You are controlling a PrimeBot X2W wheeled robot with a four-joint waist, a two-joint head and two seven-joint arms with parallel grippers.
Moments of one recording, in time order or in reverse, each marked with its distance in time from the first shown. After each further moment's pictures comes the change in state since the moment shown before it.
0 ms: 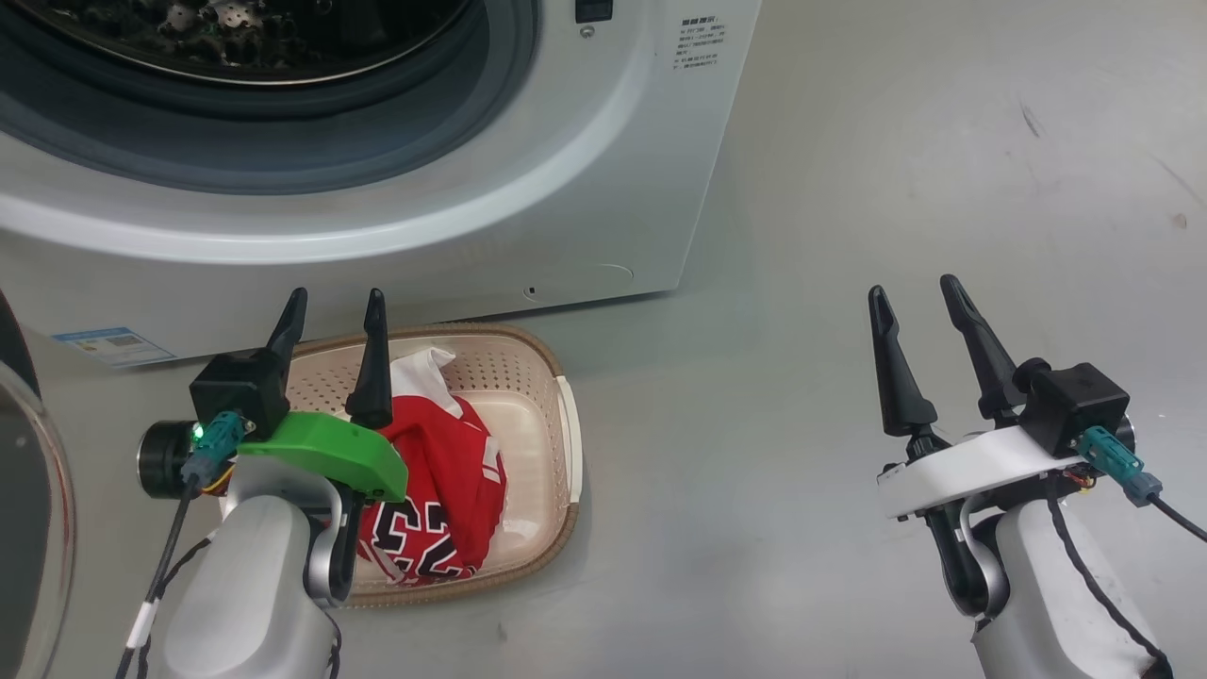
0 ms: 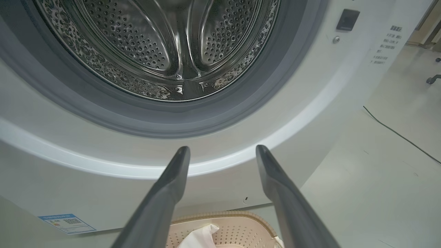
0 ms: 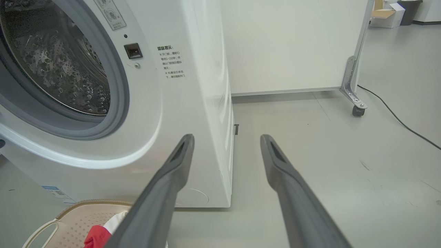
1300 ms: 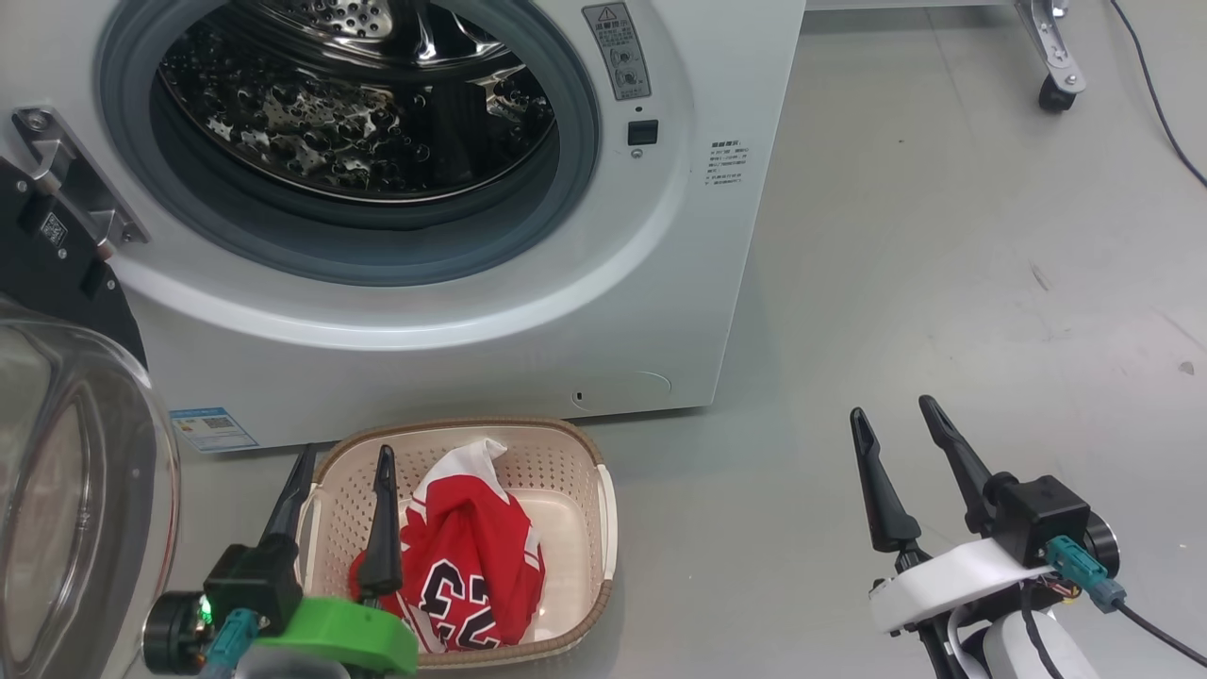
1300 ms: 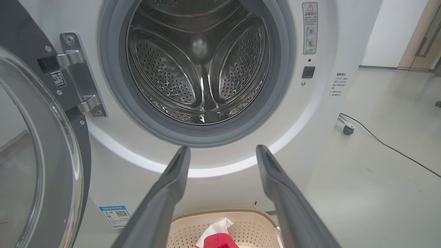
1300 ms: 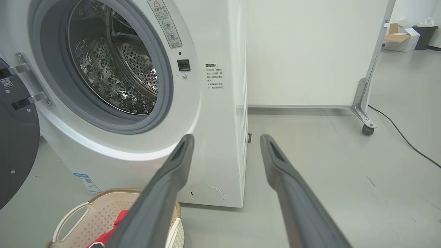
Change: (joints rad) left arm 0.411 0.009 0.014 -0.365 0.075 0.057 0.000; right arm 0.199 0.006 0.026 -0.045 -0.052 -0.043 0.000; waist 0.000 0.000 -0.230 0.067
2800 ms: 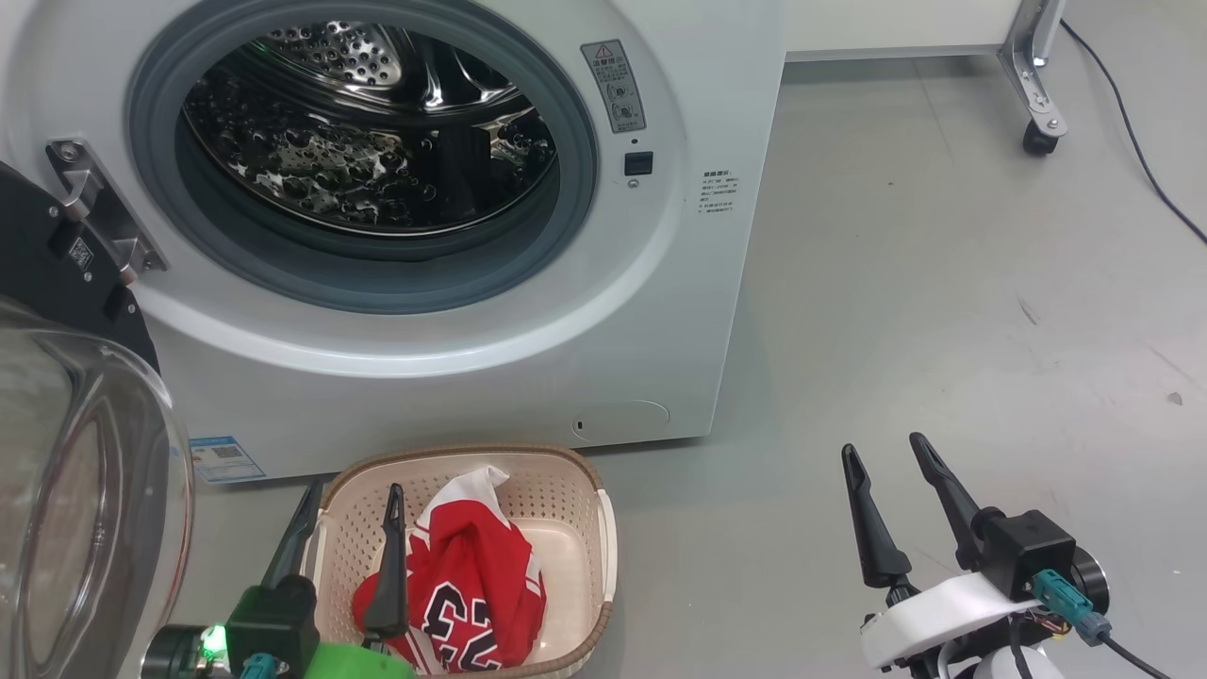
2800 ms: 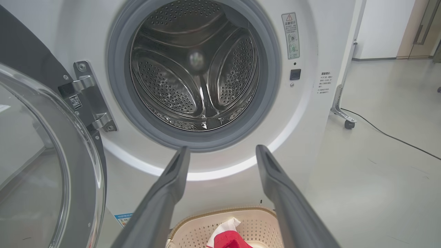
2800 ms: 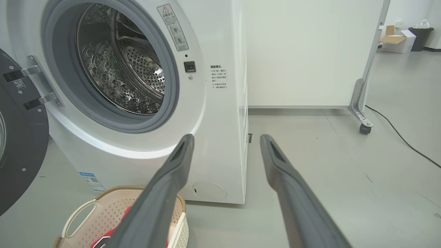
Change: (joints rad) left arm 0.094 0.014 -0.012 -0.096 0.088 0.027 0.029; right arm 0.061 0.003 0.029 -0.015 0.010 -0.030 0.000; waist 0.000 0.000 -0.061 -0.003
